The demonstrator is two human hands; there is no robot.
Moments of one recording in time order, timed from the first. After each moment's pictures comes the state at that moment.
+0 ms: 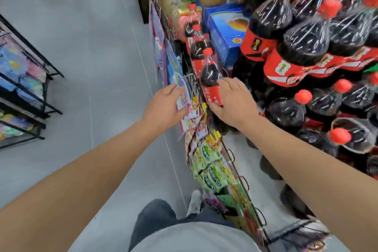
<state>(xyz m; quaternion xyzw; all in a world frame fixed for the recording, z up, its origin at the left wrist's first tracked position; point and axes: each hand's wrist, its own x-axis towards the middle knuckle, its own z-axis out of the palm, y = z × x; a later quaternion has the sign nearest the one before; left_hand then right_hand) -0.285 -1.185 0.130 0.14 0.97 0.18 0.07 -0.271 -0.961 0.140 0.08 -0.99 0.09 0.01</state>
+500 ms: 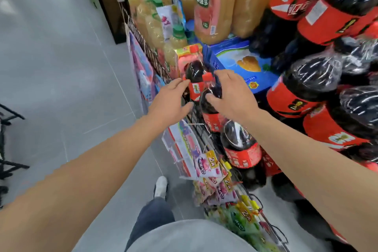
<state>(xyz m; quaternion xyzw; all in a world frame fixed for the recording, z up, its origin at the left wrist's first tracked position) -0.550 -1.208 0.120 0.25 0.94 0.23 0.04 -0.481 -1.014 0.176 -0.04 -0.98 0.17 0.05</state>
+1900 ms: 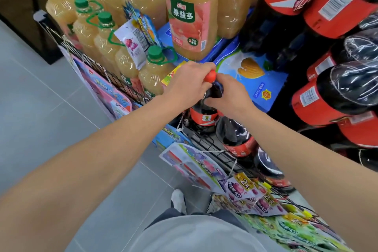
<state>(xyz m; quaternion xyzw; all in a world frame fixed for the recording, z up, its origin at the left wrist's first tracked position) -0.728 -1.133 0.163 0.54 0.79 0.28 0.02 -0.608 -1.028 0.155 -0.29 -0.90 0.32 0.05</state>
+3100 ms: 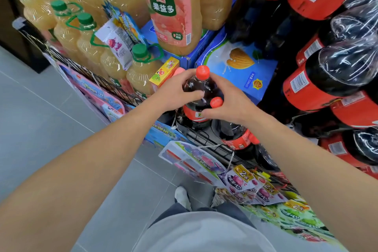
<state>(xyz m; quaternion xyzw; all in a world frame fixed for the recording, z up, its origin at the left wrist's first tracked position) -0.738 -1.138 0.125 0.48 0.74 0.37 0.29 -0.571 -1.026 0.142 -0.26 -0.87 0.42 0.03</state>
